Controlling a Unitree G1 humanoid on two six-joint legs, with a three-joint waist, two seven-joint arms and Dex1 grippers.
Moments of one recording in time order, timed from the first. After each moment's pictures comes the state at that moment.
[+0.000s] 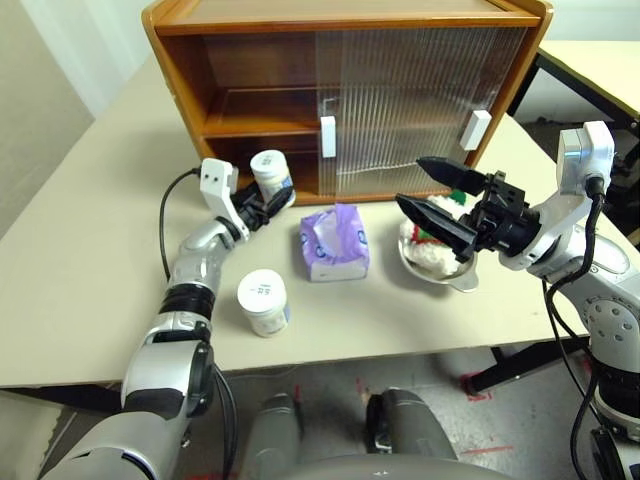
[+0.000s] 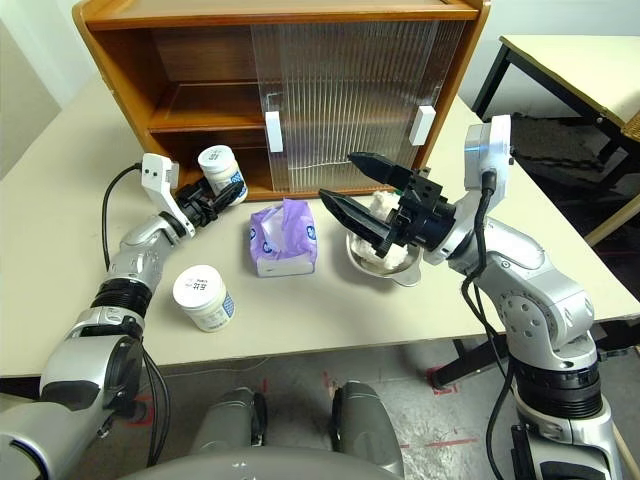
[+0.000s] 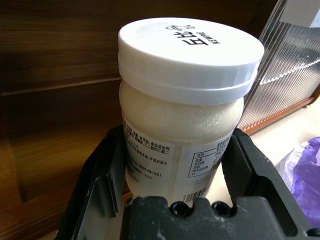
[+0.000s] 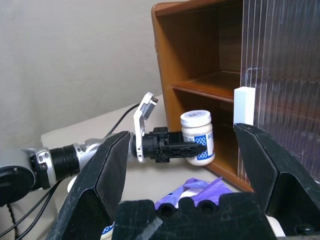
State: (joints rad) left arm -0.69 0.29 0.16 0.88 -0.26 -0.09 -0.69; right arm -0.26 -0.52 -0.14 -0.49 0.81 0.52 0.68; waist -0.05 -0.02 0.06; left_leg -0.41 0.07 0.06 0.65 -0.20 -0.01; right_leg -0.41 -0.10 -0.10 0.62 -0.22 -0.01
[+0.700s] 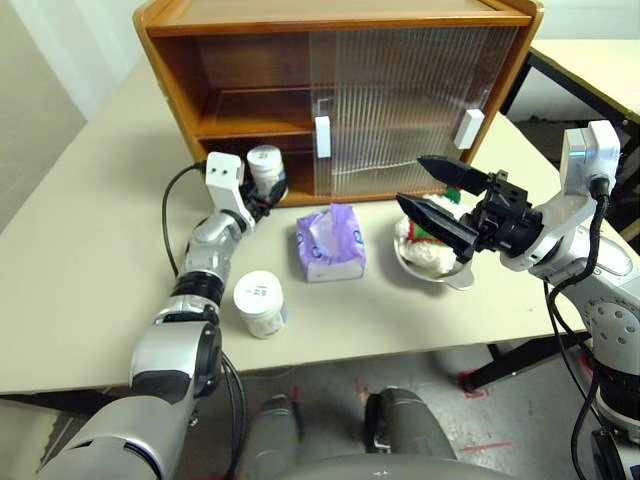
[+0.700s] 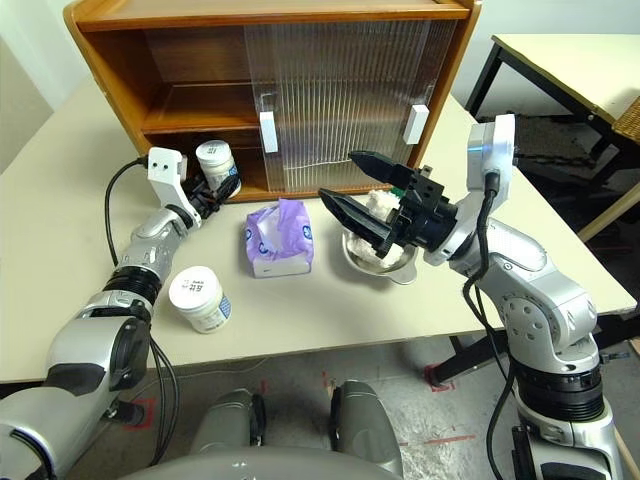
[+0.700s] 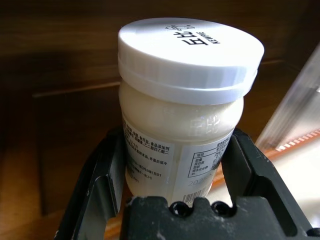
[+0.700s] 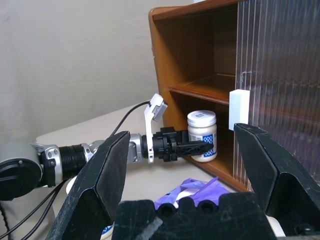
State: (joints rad) left arm -0.79 0.27 0.16 1.05 -0.16 -0.20 -0.47; right arm -0.26 -0.52 -0.15 -0.51 0.82 0.52 0.67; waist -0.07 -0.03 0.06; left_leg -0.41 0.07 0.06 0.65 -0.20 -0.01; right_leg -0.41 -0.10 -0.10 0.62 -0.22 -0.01
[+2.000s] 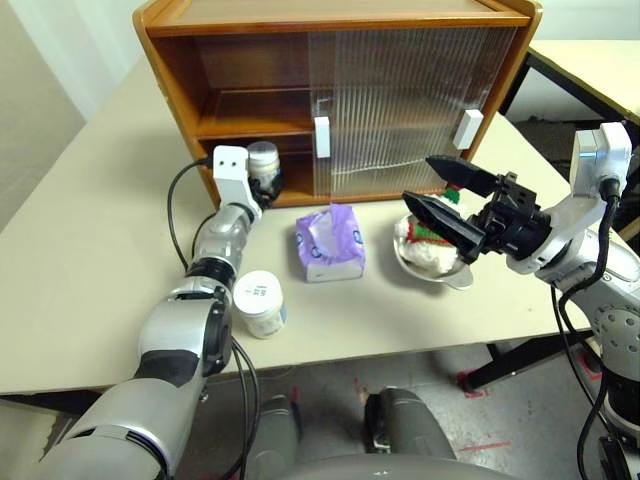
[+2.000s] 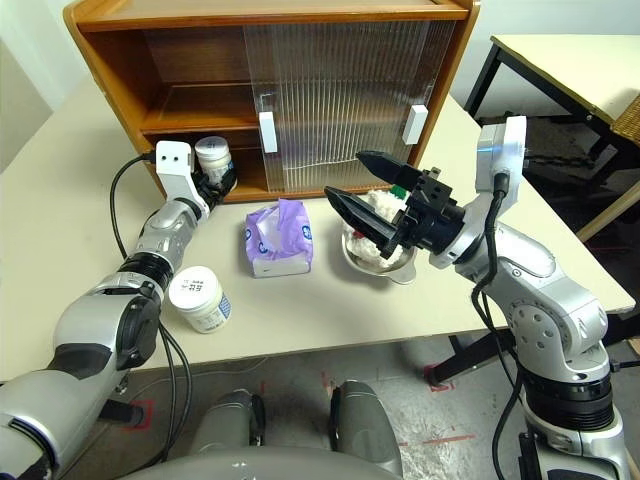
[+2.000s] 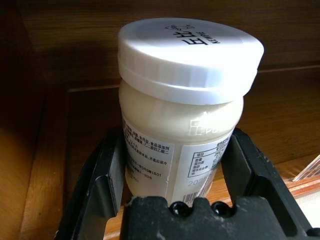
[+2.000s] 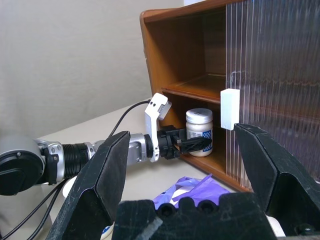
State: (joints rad) left arm -0.91 0.23 0.17 1.24 -0.11 -0.24 -0.29; right arm -0.23 -0.54 -0.17 -0.54 0.85 0.53 0.62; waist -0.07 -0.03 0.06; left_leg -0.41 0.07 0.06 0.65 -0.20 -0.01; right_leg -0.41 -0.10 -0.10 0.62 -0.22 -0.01
